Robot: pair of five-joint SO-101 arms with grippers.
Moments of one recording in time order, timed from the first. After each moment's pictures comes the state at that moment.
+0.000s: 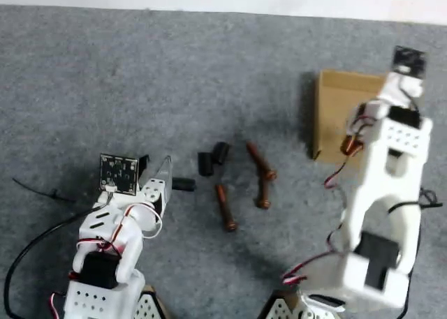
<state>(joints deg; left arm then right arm) 4.9 -103.8 92.2 44.8 6.5 11.6 -4.7 12.8 56.5 5.7</state>
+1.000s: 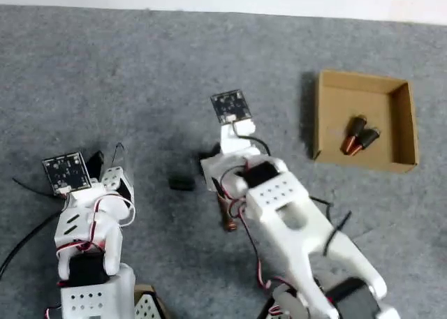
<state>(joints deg) -13.1 -103.8 92.2 41.5 14.4 -36.4 -19.3 42.0 39.8 -8.7</state>
